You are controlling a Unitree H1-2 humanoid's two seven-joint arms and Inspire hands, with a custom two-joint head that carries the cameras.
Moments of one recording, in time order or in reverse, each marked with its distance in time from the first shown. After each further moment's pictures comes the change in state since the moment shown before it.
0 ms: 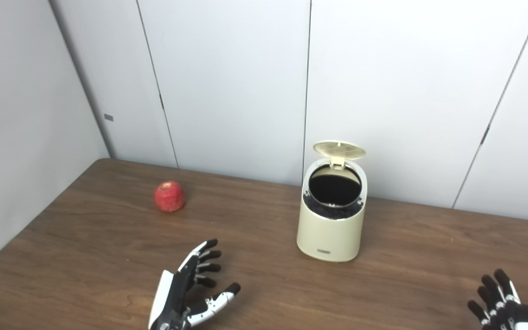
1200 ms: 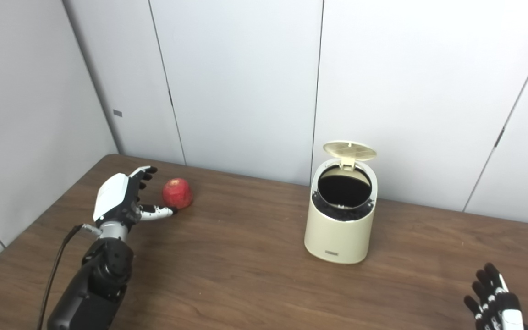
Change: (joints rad) left arm -0.462 0.465 -0.028 0.388 0.174 0.324 0.001; right arm -0.016 0.002 0.044 -0.083 -0.034 0.091 -0.034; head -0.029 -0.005
